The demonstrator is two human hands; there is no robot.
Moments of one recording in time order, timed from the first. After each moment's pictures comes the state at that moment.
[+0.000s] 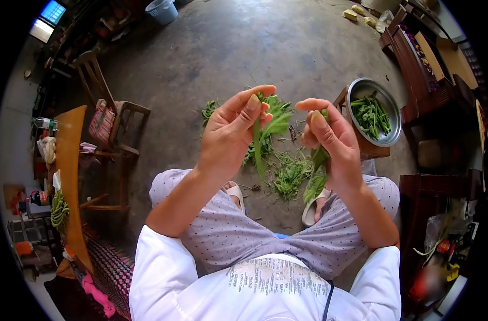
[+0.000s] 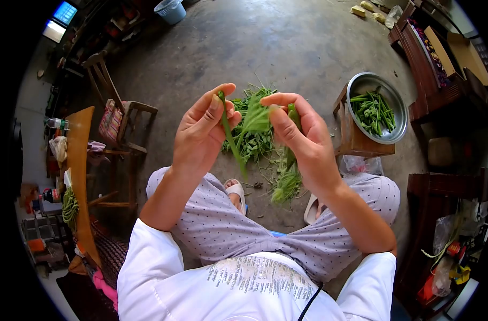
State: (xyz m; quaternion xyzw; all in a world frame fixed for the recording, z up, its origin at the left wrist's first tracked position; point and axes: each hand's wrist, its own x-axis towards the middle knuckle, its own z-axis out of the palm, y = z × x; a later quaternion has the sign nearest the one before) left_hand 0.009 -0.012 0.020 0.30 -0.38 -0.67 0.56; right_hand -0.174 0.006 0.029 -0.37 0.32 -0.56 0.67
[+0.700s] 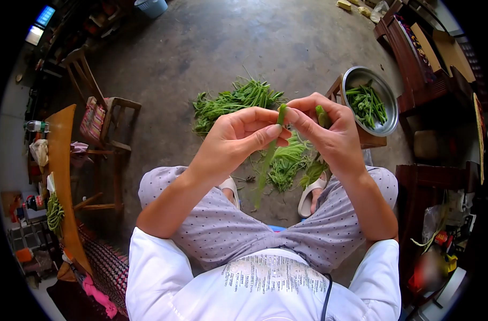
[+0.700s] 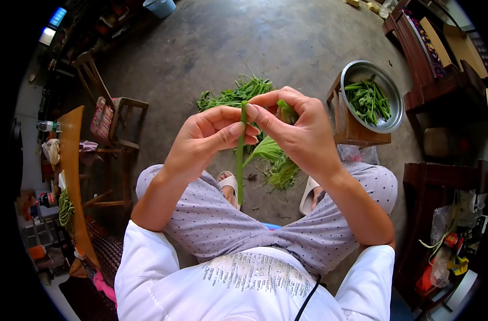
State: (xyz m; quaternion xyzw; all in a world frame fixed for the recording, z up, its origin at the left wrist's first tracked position) left_hand 0.010 -0.001 0.011 0.32 -0.46 -0.73 0.39; right_hand -0.186 -0.006 0.022 -0.60 0.45 -0.45 0.48
